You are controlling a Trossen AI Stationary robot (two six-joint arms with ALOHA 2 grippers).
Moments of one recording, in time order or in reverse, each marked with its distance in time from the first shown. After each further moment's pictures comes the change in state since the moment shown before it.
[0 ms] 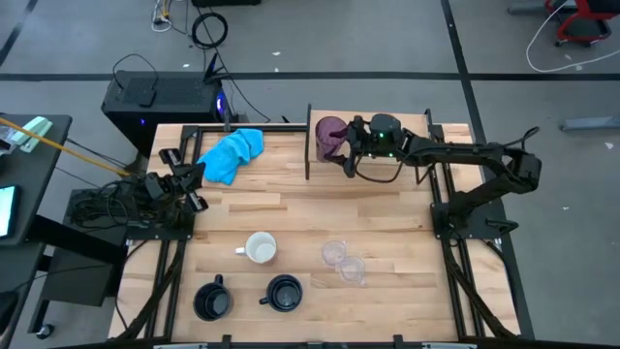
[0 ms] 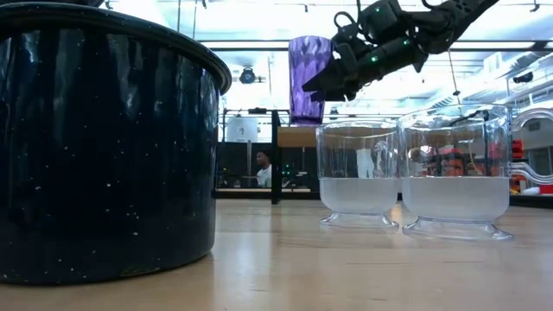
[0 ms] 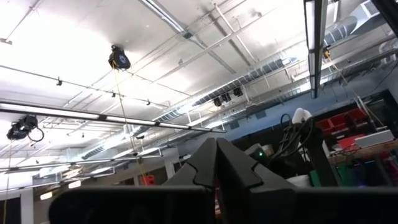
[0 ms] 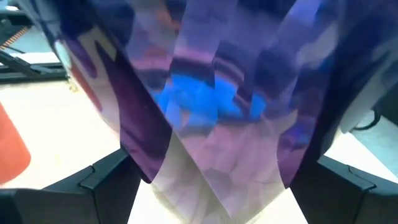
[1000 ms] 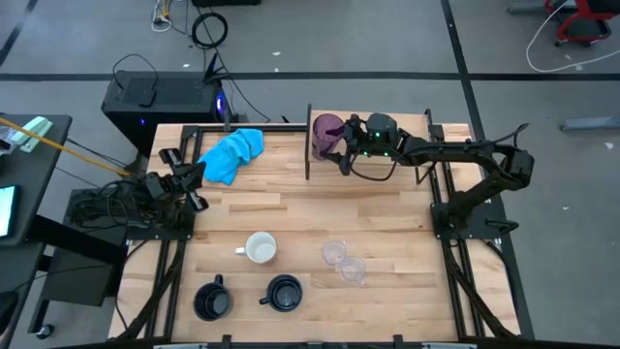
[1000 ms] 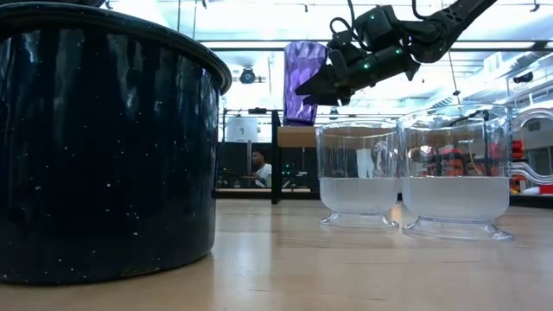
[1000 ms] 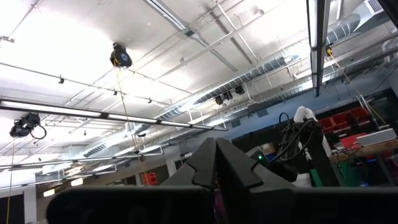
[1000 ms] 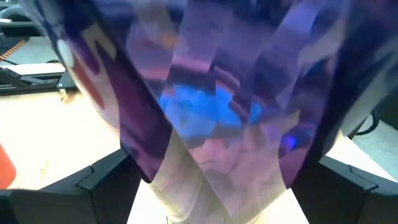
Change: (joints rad) left arm 0.000 0.000 0.000 -0.003 -0.007 -0.001; right arm -0.011 0.070 0.000 0.117 -0.003 0.024
